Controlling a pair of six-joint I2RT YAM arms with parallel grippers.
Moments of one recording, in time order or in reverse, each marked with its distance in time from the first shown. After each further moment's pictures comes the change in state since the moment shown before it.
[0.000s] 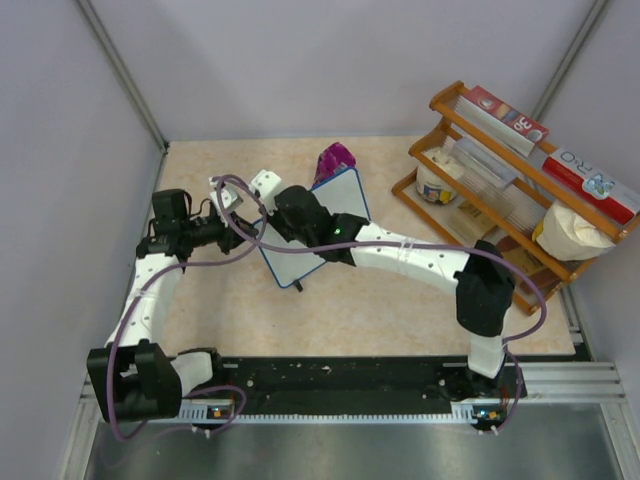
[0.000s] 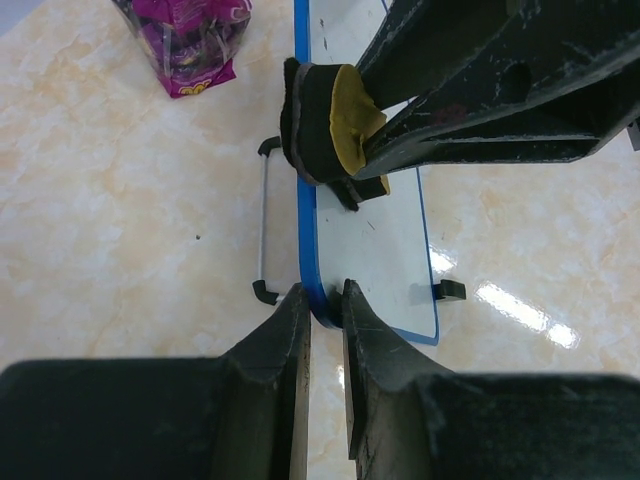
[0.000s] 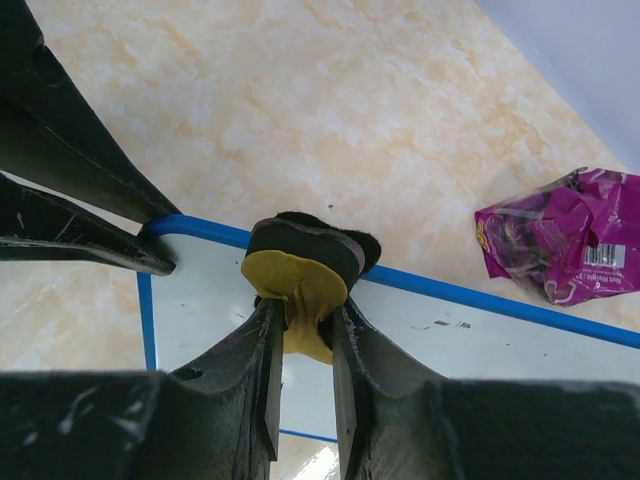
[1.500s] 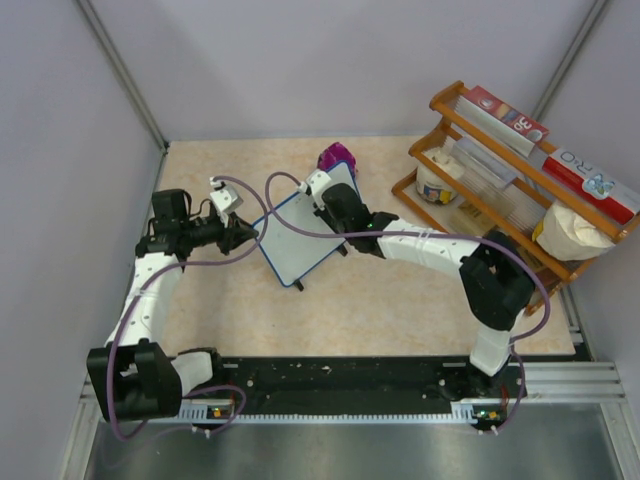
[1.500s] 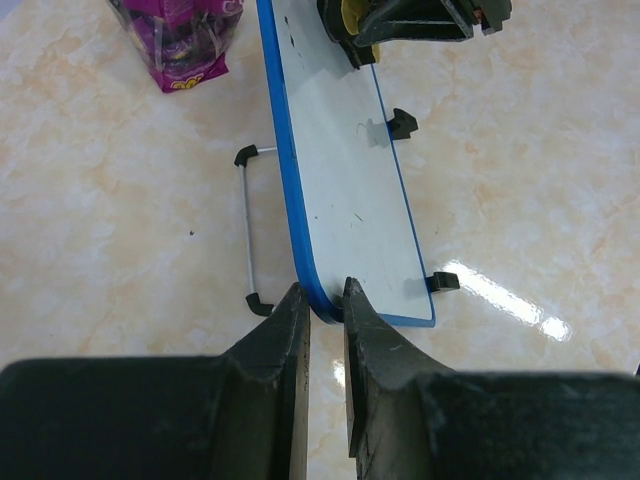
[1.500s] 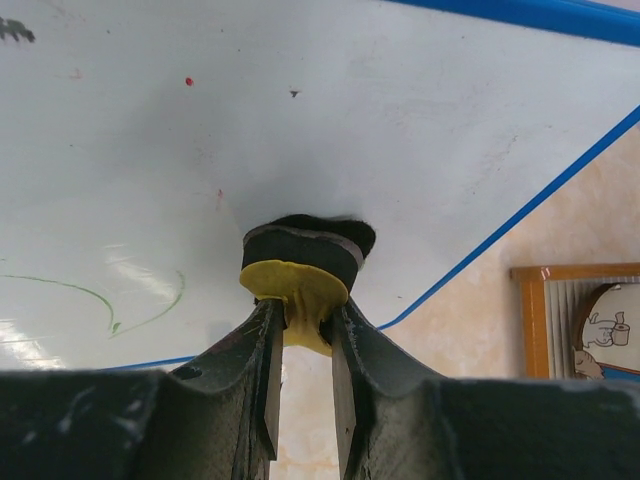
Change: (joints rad) left arm 0.003 0.005 0.008 -0.027 0.000 0.014; right arm -0.226 -0.066 -0.335 0.139 0.073 -0.093
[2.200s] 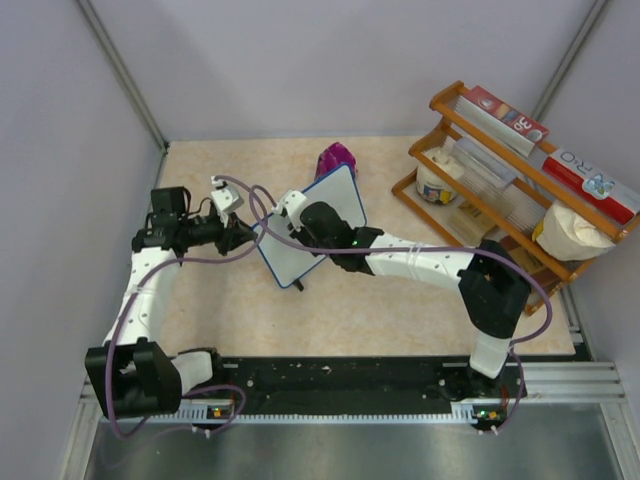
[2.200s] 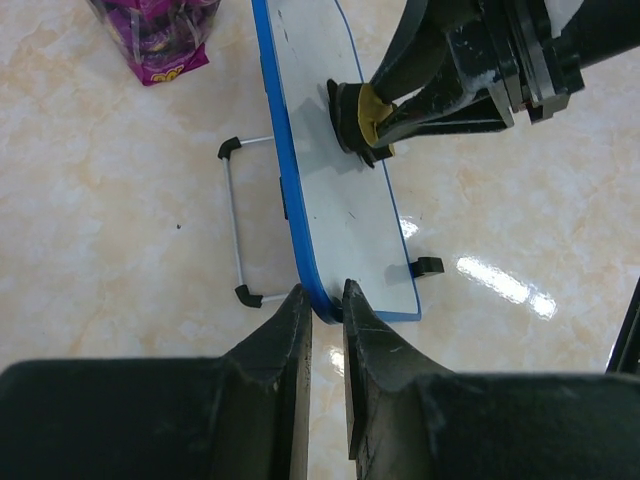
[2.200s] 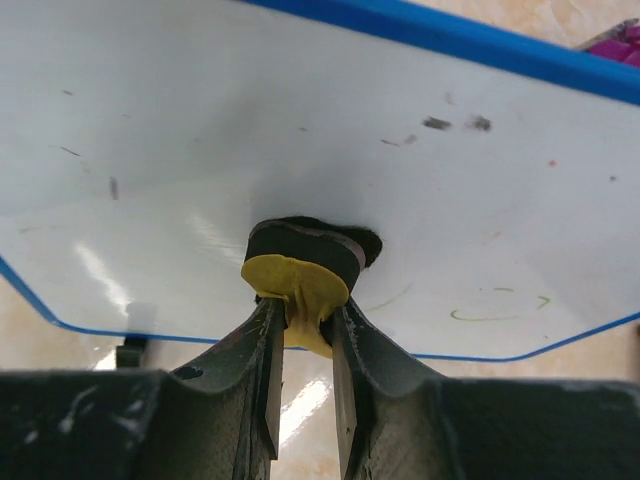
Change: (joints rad) left arm 0.000 0.017 0.064 -0.137 0.008 0.085; right arm 0.146 -0.015 0.008 -0.020 -0.086 0.074
